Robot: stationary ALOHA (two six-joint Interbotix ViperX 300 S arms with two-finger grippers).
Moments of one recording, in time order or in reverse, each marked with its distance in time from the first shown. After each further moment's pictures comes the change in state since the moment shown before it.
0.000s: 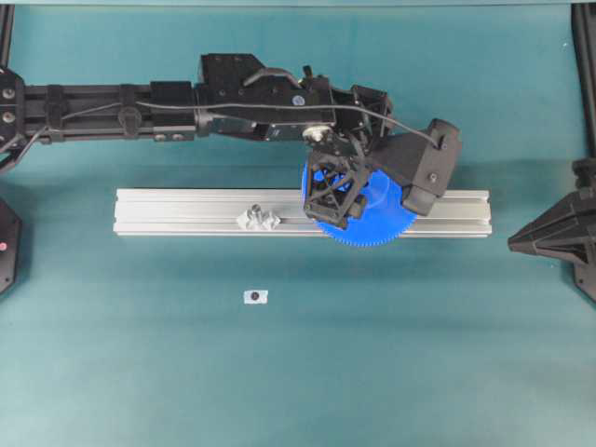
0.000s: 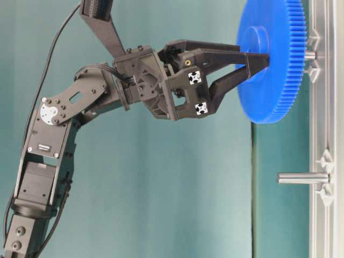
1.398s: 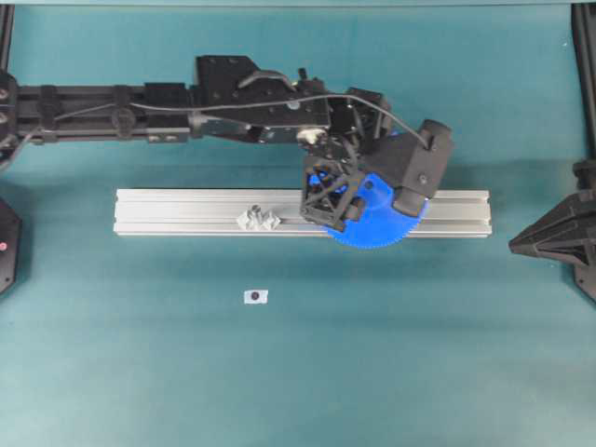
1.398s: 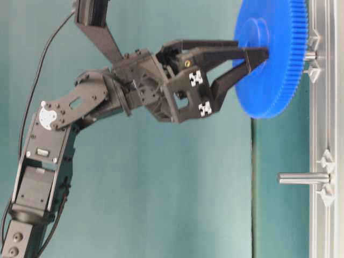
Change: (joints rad) left arm -0.005 -0.040 0.064 0.003 0.041 -0.014; right arm 0.002 0.000 0.000 0.000 0.029 0.000
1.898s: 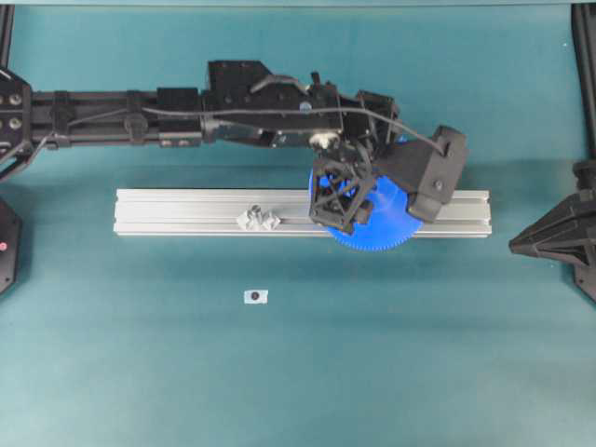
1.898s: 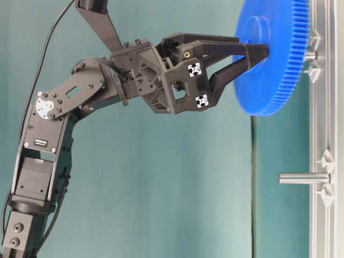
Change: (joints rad) left arm -0.012 0.044 -0.089 0.000 -0.002 0.002; right arm 0.000 0.000 0.000 0.000 0.000 0.000
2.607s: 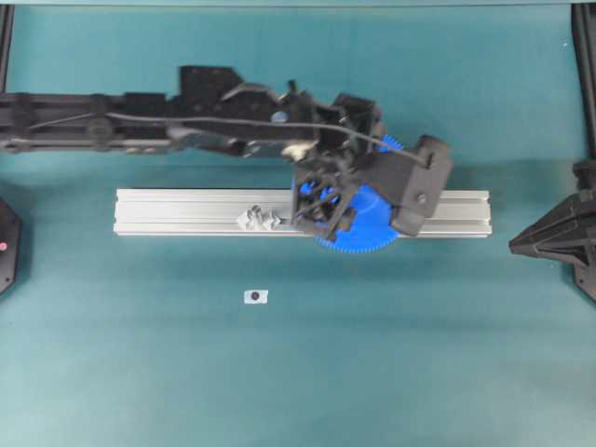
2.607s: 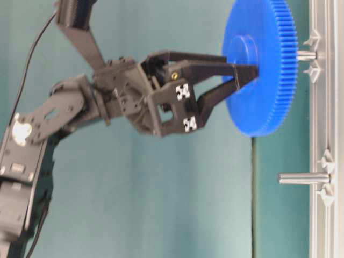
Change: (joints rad) left arm -0.040 -0.058 0.051 0.003 -0.008 -0.005; right arm 0.003 0.000 0.000 0.000 0.000 -0.002
